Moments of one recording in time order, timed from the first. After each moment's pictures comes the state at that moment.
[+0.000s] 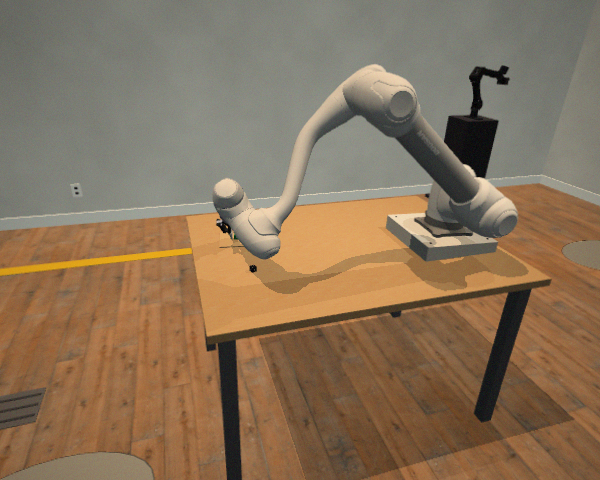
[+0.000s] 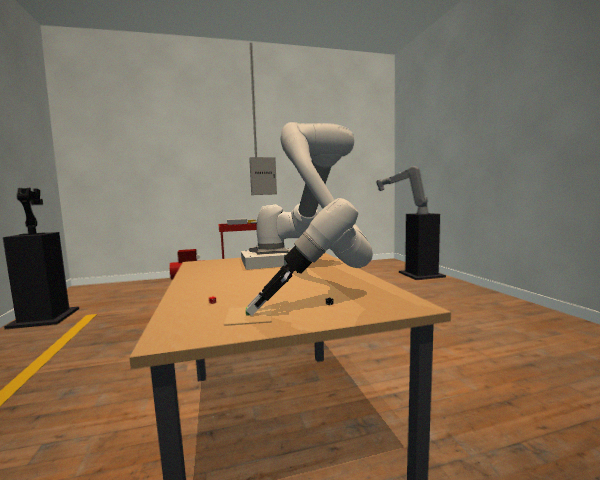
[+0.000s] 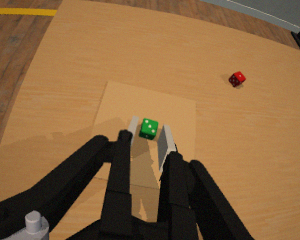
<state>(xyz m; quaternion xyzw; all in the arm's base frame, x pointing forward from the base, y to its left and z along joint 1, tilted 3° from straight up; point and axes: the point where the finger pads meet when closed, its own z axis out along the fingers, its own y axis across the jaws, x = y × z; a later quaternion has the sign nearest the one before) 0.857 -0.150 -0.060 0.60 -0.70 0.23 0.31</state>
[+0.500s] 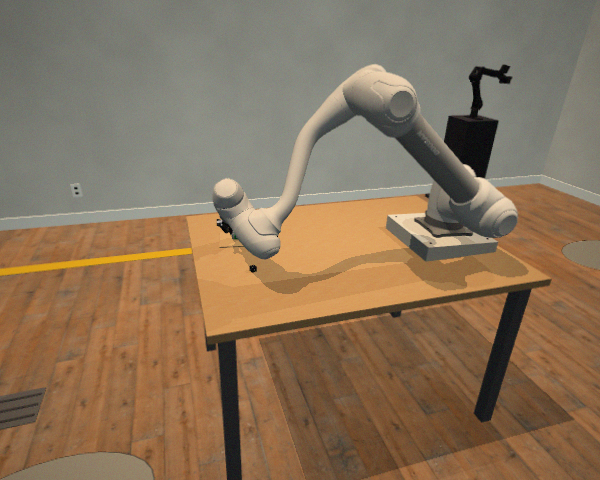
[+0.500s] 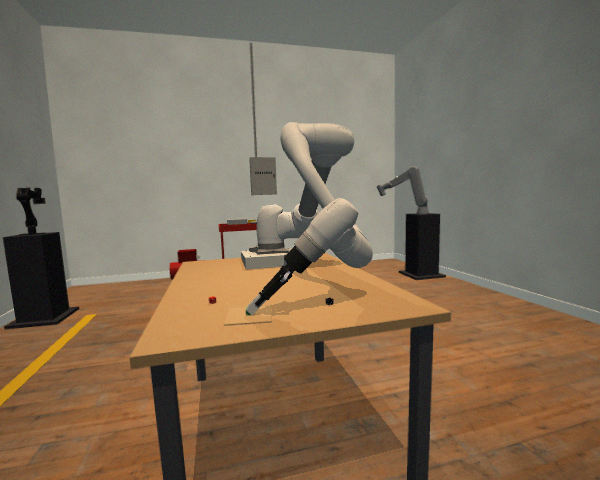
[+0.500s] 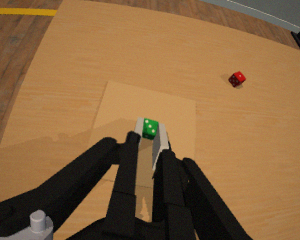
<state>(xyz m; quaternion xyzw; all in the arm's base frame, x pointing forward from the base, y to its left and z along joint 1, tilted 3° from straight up) 0.857 -0.150 -0.060 0.60 -0.70 0.23 0.31</state>
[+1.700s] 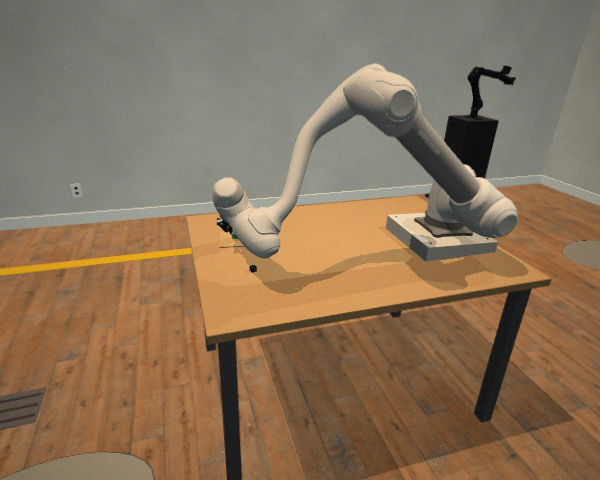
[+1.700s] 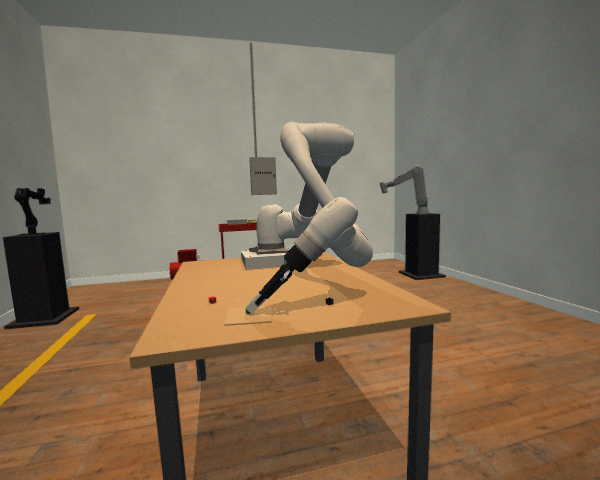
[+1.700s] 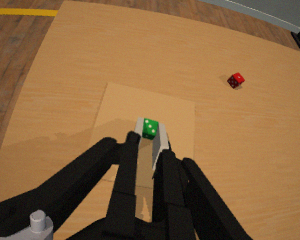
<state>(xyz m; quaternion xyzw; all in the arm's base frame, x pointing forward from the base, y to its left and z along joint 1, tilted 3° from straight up) 0.857 -0.150 -0.056 0.60 -0.70 0.23 0.31</state>
